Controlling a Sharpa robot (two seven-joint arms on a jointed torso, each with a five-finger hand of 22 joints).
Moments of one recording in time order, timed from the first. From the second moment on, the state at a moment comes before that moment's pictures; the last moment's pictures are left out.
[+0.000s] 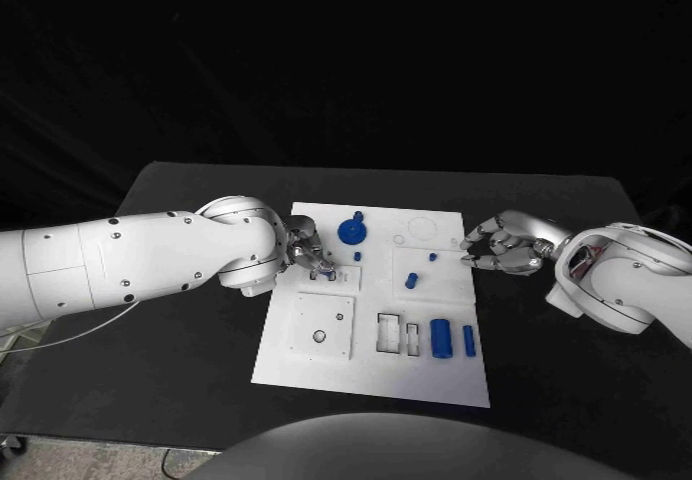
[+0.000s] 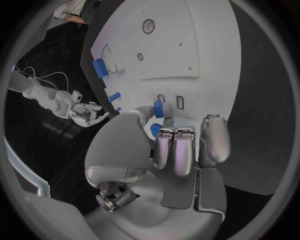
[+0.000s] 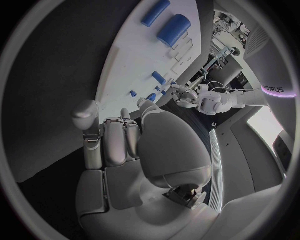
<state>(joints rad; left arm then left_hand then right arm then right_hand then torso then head) 1.29 -0.82 -0.20 1.62 -1.03 -0.06 -0.61 1.22 -0.07 0.39 0.24 0.44 0.94 0.04 0.41 1.18 1.47 -0.04 1.57 1.31 1.47 -0.07 1.57 1.31 0.06 1.35 0.04 1.43 1.31 1.21 -1.00 -0.14 1.62 -1.22 -0.20 -0.12 1.37 0.02 0.12 0.25 0.31 0.82 0.12 0.24 0.16 1.38 0.02 1.39 1.31 1.47 -0.05 1.27 1.28 0.12 1.31 0.07 0.90 1.29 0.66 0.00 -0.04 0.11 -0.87</state>
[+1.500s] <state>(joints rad) 1.24 -0.84 -0.20 1.65 -1.12 -0.14 -0.60 1.20 -0.07 0.42 0.22 0.42 0.95 0.04 0.39 1.20 1.47 -0.03 1.57 1.31 1.47 -0.07 1.57 1.31 0.06 1.36 0.05 1.43 1.31 1.20 -1.00 -0.14 1.61 -1.20 -0.20 -0.12 1.37 0.02 0.12 0.25 0.31 0.82 0.12 0.24 0.16 1.38 0.02 1.39 1.31 1.47 -0.05 1.27 1.28 0.12 1.30 0.07 0.89 1.29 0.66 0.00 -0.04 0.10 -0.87</state>
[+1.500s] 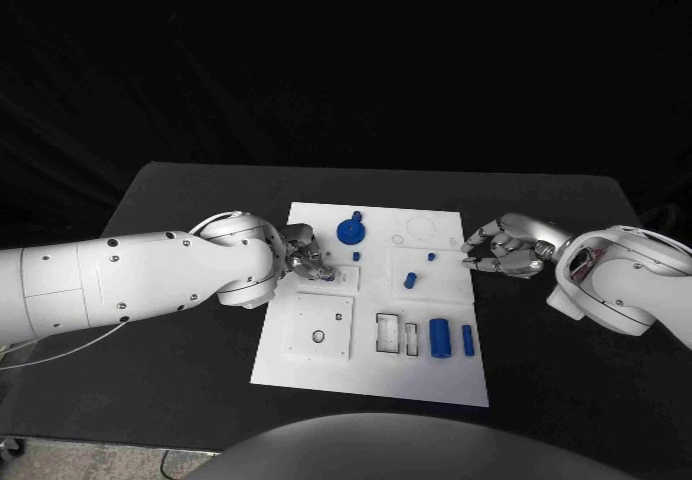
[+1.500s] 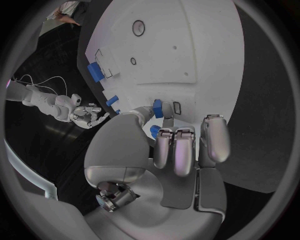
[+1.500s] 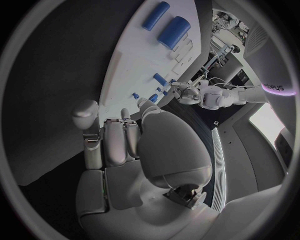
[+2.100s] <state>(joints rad) 1.24 -0.83 -0.20 1.64 -1.15 -0.17 -0.60 1.18 -0.06 0.44 0.22 0.42 0.94 0.04 0.39 1.20 1.47 -0.03 1.57 1.31 1.47 -0.07 1.57 1.31 0.06 1.36 0.04 1.43 1.31 1.20 -1.00 -0.14 1.61 -1.20 -0.20 -0.12 1.37 0.02 0.12 0.25 0.31 0.82 0.12 0.24 0.16 1.38 0.02 1.39 1.31 1.47 -0.05 1.27 1.28 0.12 1.30 0.07 0.88 1.29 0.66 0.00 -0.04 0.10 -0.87</state>
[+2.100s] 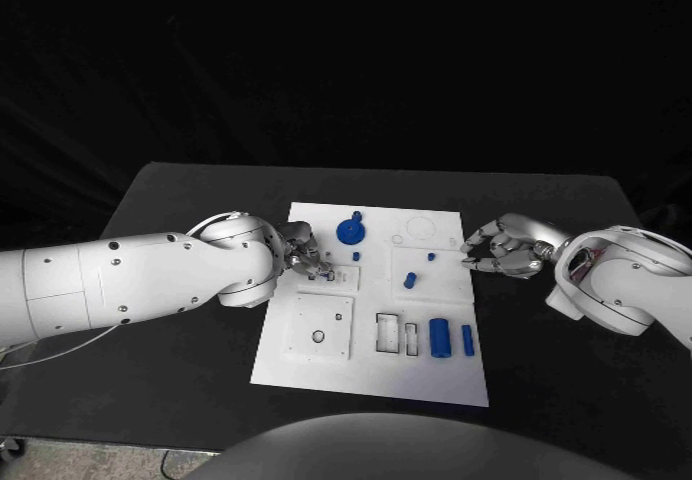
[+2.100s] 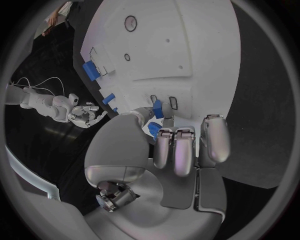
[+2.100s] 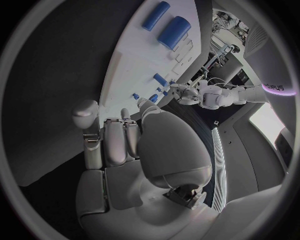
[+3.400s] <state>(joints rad) 1.23 -0.82 -0.19 1.64 -1.13 -0.18 -0.60 1.17 -0.06 0.44 0.22 0.41 0.95 0.04 0.39 1.21 1.47 -0.03 1.57 1.31 1.47 -0.07 1.57 1.31 0.06 1.37 0.05 1.43 1.31 1.19 -1.00 -0.14 1.60 -1.19 -0.19 -0.12 1.37 0.02 0.12 0.25 0.32 0.82 0.12 0.24 0.16 1.37 0.02 1.38 1.37 1.46 -0.04 1.26 1.27 0.12 1.30 0.07 0.88 1.29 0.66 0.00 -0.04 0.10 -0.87</state>
